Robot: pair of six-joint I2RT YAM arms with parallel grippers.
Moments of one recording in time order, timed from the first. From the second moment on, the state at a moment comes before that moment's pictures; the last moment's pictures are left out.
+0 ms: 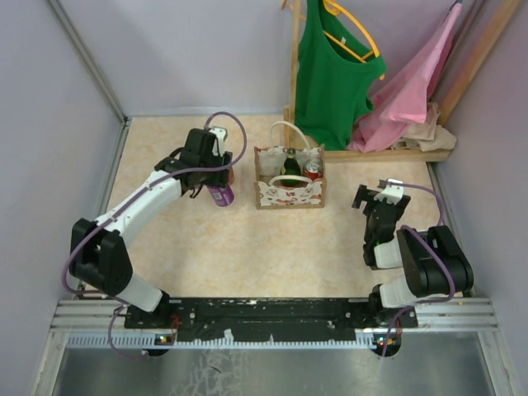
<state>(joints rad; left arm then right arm) -0.45 1.52 1.24 -0.51 -0.14 -0.12 0.09 1.46 0.15 1.20 0.39 0.05</state>
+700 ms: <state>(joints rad) -0.51 1.65 1.23 -0.43 -0.20 -0.11 0.09 1.46 0.15 1.20 0.39 0.05</state>
